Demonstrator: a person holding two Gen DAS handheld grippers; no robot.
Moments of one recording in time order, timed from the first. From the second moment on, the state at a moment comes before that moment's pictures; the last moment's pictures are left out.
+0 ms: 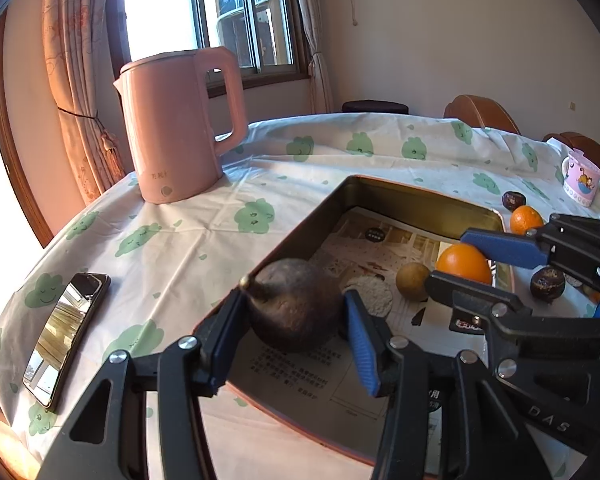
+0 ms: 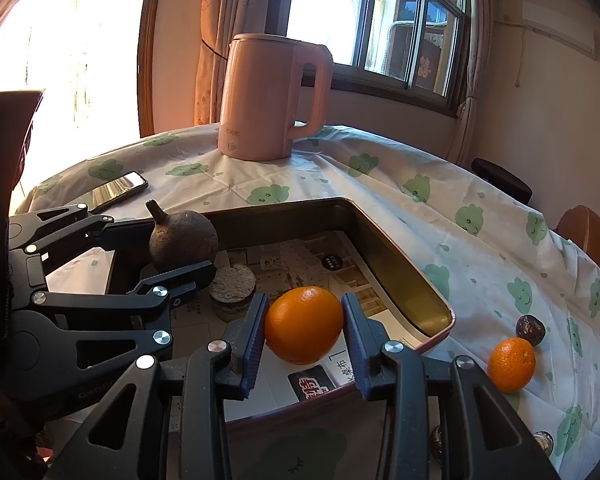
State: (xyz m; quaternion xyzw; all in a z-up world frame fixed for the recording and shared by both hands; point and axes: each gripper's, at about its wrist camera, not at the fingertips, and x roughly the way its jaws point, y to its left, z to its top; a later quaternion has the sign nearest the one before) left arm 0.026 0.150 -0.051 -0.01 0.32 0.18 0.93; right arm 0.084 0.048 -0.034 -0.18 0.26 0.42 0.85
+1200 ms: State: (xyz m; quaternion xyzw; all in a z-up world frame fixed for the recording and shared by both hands) left arm 0.009 0.075 -0.022 0.01 0.26 0.10 0.96; right arm 0.072 -0.115 -0.016 -0.12 0.23 0.29 0.92
